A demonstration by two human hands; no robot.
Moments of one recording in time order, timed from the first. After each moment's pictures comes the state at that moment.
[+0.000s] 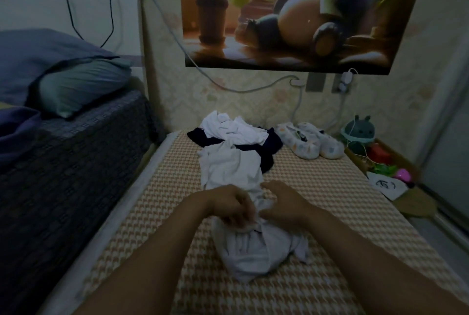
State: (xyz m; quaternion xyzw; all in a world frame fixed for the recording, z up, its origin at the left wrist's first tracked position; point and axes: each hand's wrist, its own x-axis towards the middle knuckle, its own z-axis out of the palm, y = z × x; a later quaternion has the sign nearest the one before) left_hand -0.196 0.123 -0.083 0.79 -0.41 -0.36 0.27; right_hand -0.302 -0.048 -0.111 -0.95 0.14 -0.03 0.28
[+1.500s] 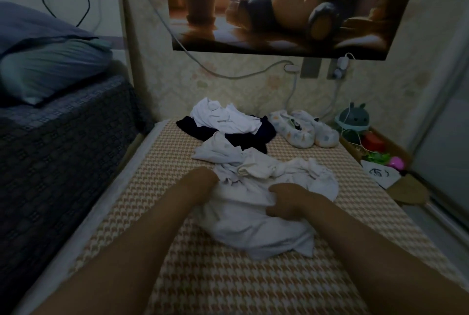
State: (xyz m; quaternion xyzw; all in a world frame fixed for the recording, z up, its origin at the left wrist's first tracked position) left_hand -0.148 0.120 -0.106 0.90 -0.43 -0.06 -0.05; right_hand -0.297 -0.077 -0.122 -0.96 0.19 0.14 0.12
